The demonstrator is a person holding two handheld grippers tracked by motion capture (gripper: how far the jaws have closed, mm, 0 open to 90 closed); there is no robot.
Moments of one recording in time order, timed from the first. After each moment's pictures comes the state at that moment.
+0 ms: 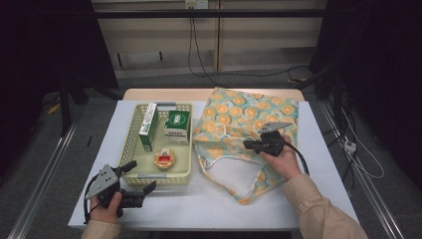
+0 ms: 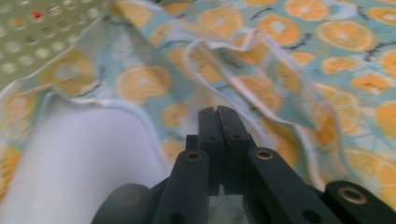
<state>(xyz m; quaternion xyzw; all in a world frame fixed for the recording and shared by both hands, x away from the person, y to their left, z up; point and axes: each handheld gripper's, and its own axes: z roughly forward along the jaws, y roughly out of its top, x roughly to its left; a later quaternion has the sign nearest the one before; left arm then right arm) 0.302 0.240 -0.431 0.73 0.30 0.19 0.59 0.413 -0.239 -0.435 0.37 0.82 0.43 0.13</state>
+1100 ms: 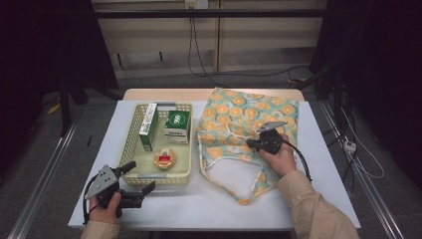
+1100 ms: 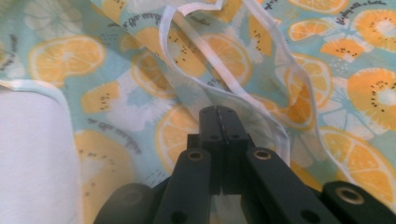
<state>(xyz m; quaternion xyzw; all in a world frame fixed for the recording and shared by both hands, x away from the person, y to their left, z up) 0.302 0.242 -0.432 0.73 0.30 0.19 0.59 0.433 -0.246 -0.460 0.39 0.83 0.38 0.15</state>
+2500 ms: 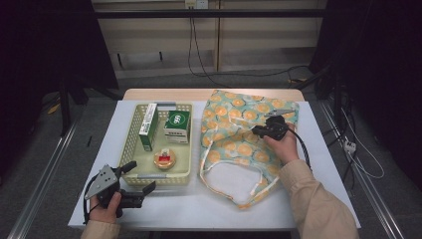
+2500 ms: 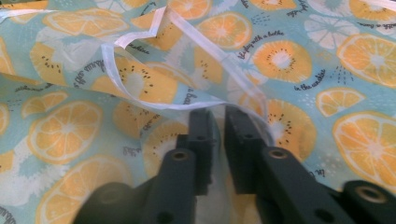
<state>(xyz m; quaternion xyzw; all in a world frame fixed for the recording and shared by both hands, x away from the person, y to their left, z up) 0.302 0.240 -0.431 0.73 0.30 0.19 0.59 0.468 -0.268 -0.450 0.45 0.78 0.39 0.17</state>
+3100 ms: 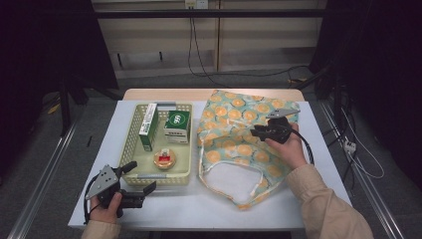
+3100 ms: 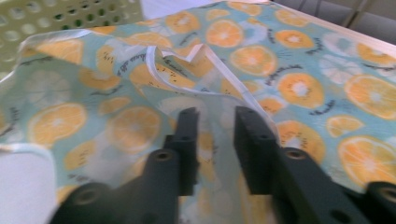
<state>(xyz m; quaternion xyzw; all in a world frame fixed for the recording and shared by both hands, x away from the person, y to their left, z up) 0.301 0.239 -0.431 0.73 0.30 0.19 0.59 0.436 -0.258 -0.413 0.40 0.80 0.41 0.18</state>
